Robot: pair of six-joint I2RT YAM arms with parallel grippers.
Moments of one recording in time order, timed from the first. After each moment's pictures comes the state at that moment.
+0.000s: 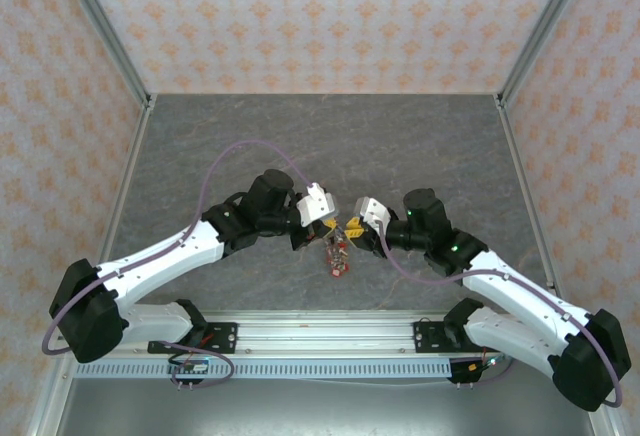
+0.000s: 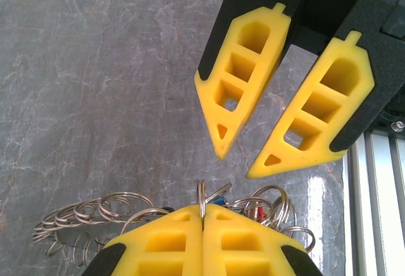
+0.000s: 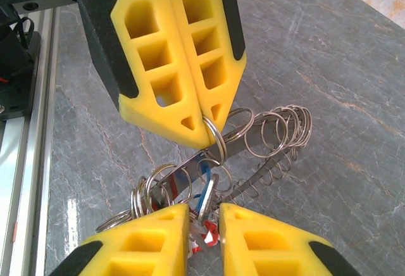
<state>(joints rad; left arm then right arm) -0.74 1.23 0.88 -0.27 0.42 0.30 0.65 0.91 0.57 -0.16 -0.52 -0.35</state>
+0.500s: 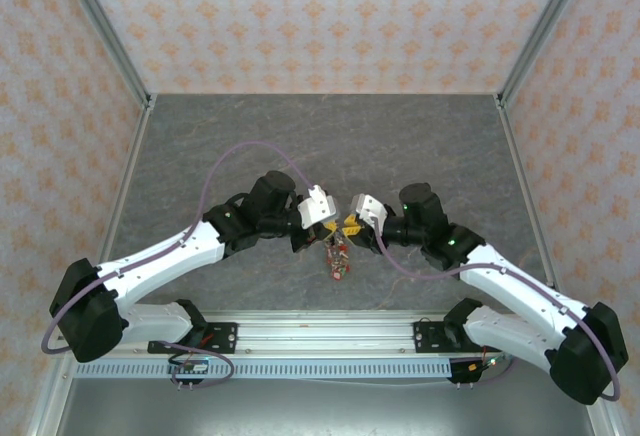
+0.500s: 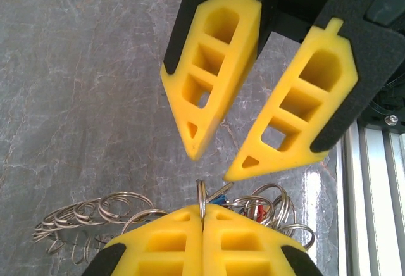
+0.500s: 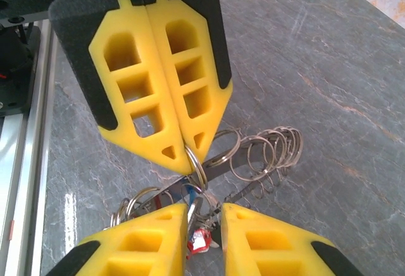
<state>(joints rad) -0.75 1.24 0.88 -0.28 0.42 0.30 0.66 0.96 0.63 -0.19 -0.52 -0.38</state>
